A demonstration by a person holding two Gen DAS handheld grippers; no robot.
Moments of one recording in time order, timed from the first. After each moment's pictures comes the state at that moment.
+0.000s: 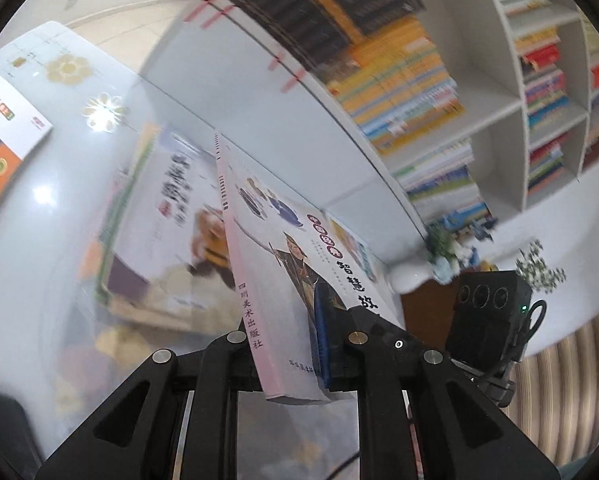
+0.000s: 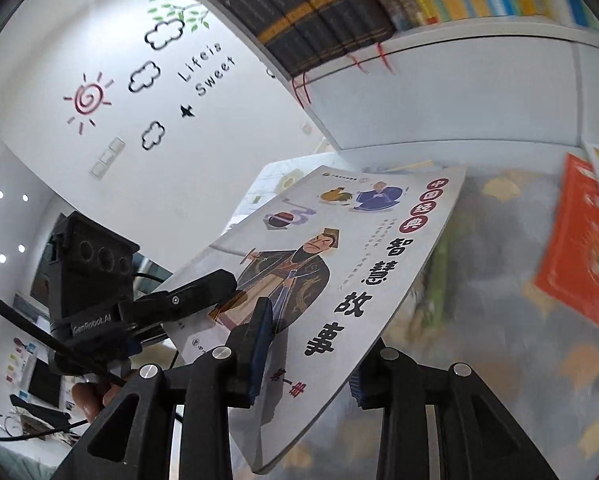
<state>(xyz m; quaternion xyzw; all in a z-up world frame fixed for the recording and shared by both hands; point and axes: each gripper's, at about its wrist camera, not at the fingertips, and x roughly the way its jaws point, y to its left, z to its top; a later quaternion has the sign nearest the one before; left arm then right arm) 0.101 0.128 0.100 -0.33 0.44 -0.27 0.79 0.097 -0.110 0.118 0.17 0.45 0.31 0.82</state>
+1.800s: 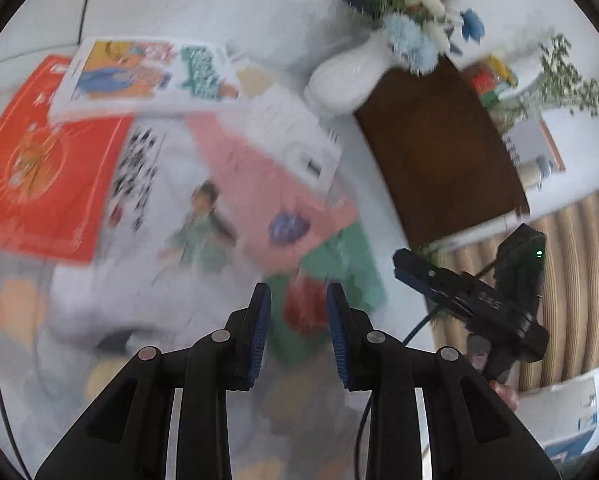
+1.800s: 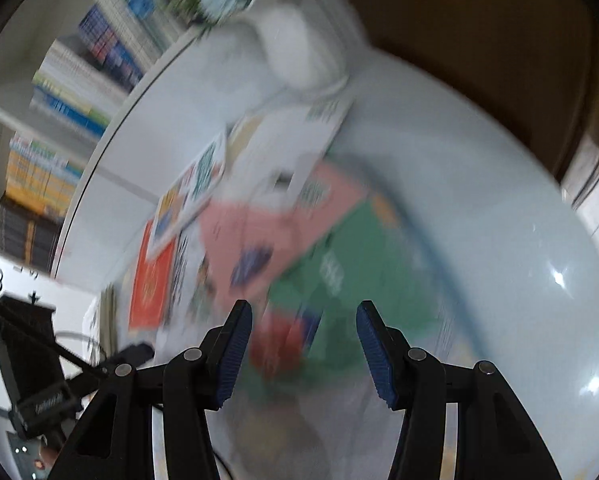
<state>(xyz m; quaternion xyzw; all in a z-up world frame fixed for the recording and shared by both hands) 0.065 -0.349 0.066 -0.11 0.57 -0.40 0.71 -0.072 -0.605 0.052 0.35 0.44 -0.08 0.82</state>
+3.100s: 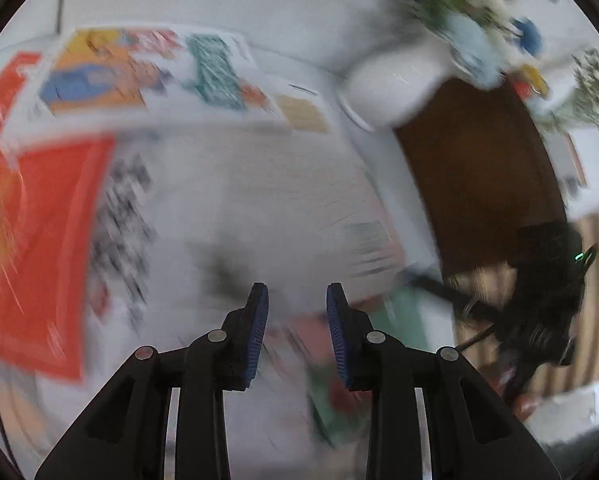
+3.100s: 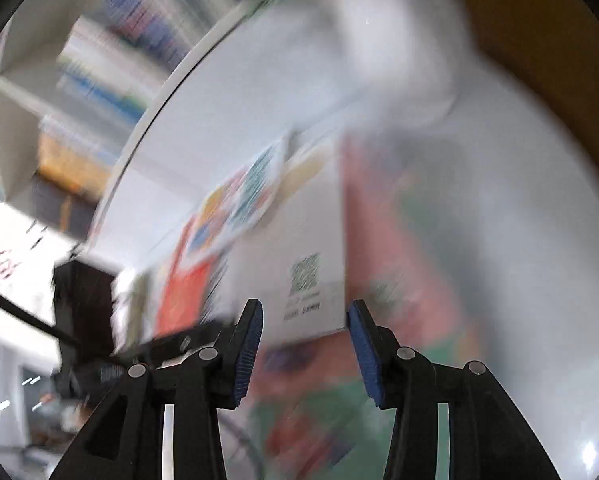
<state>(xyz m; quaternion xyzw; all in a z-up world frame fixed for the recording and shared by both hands) 0.112 -0.374 0.021 -0.08 0.59 -0.40 0.70 -0.011 -0.610 0.035 0.34 0.46 0.10 0.82</state>
